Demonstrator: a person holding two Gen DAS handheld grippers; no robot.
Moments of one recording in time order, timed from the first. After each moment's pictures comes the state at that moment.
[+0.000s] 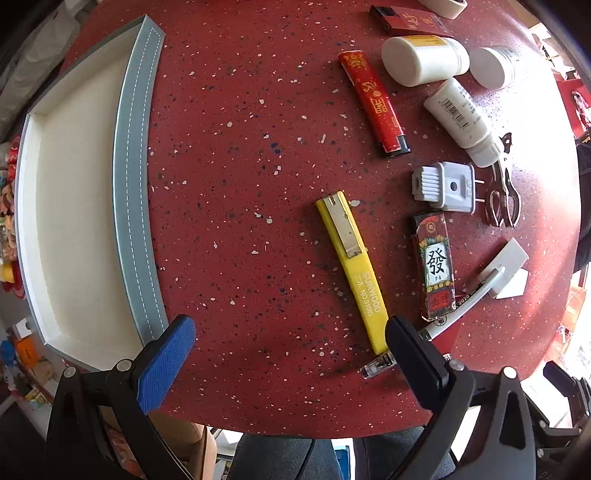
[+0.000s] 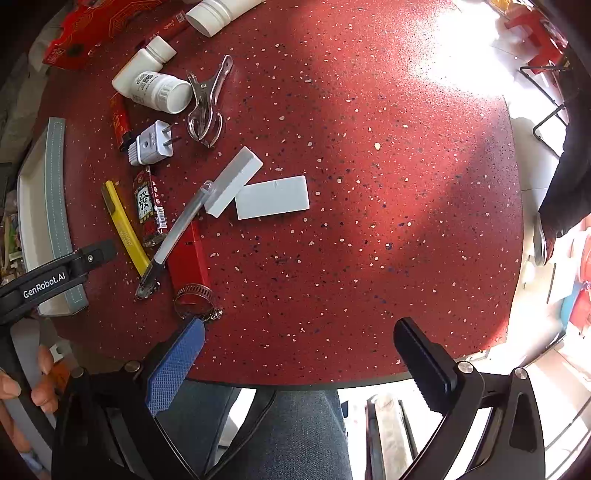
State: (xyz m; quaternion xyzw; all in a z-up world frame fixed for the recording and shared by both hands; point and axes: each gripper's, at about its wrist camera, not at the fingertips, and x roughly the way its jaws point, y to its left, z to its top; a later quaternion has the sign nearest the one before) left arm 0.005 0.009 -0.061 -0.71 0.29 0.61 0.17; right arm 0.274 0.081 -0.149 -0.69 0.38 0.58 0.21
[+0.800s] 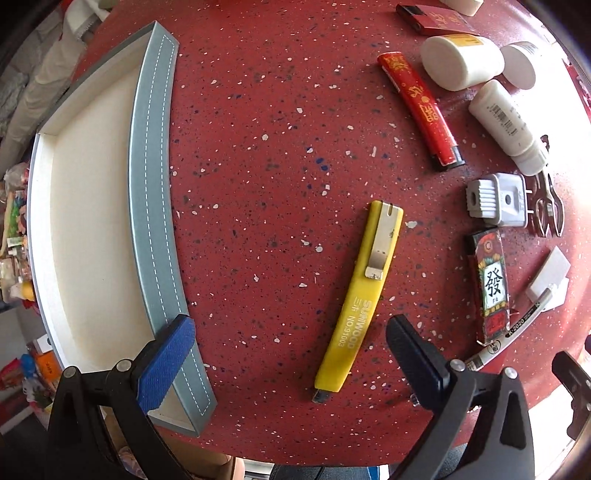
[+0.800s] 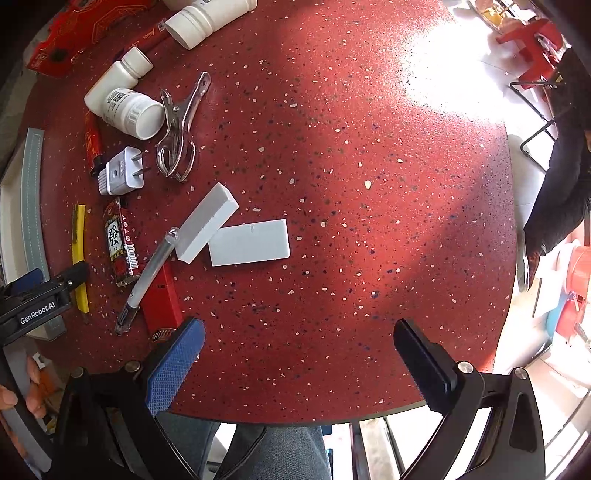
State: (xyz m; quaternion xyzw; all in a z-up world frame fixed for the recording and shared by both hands) left arm -0.008 -0.011 -0.058 -0.68 0.34 0.63 0.17; right arm 0.262 0.107 -0.182 -0.69 0.33 0.59 0.24
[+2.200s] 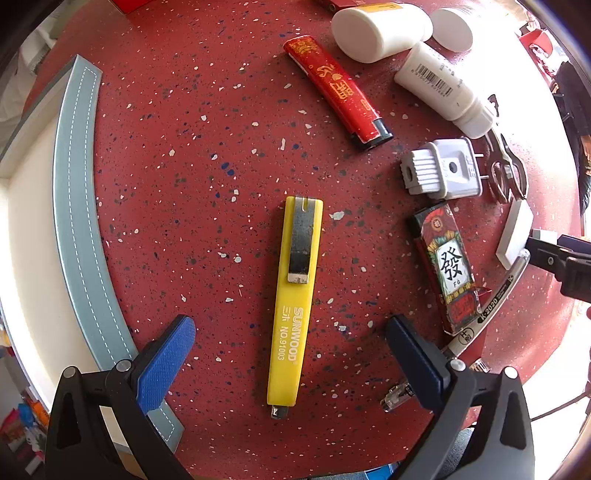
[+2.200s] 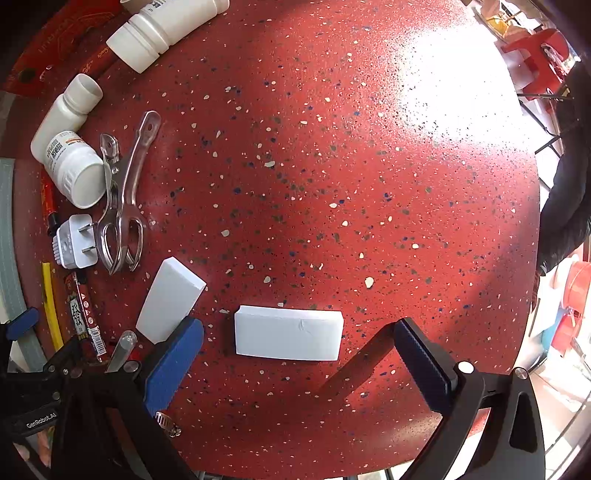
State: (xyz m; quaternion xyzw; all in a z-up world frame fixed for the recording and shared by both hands) left arm 0.022 0.047 -0.112 -0.69 0.33 0.58 0.26; right arm 0.210 0.207 -0.218 -0.69 0.32 0.59 0.26
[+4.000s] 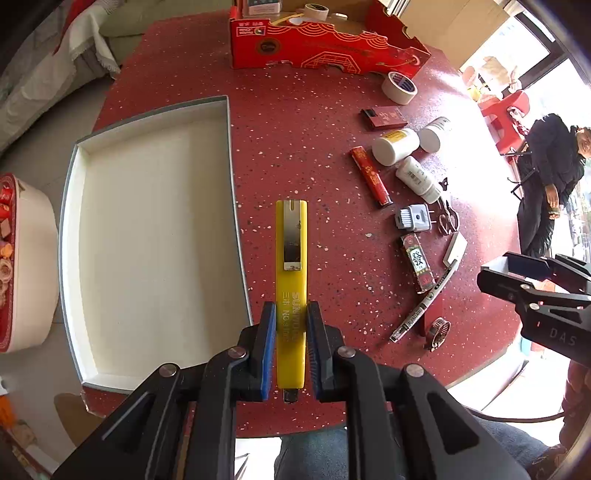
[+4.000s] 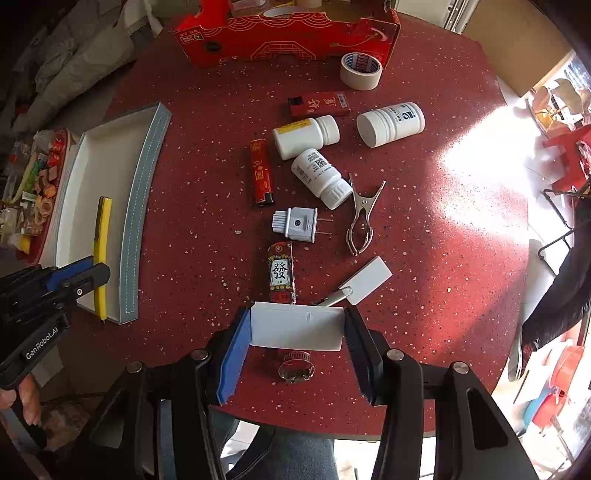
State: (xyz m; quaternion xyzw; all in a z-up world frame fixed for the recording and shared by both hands) left arm -0.011 -0.061 -0.003 -0.63 0.20 0.68 0.31; right arm 0.147 0.078 -0.080 -0.66 0.22 0.70 0.17
